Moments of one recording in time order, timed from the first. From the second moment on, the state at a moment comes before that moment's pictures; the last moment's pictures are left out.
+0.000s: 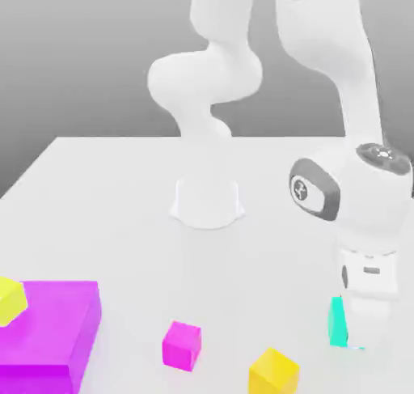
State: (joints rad) arm 0.51 0.37 0.03 -2.54 -0.04 2.91 -0.04
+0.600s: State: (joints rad) arm 0.37 0.15 -0.12 -2.44 0.04 2.59 0.14
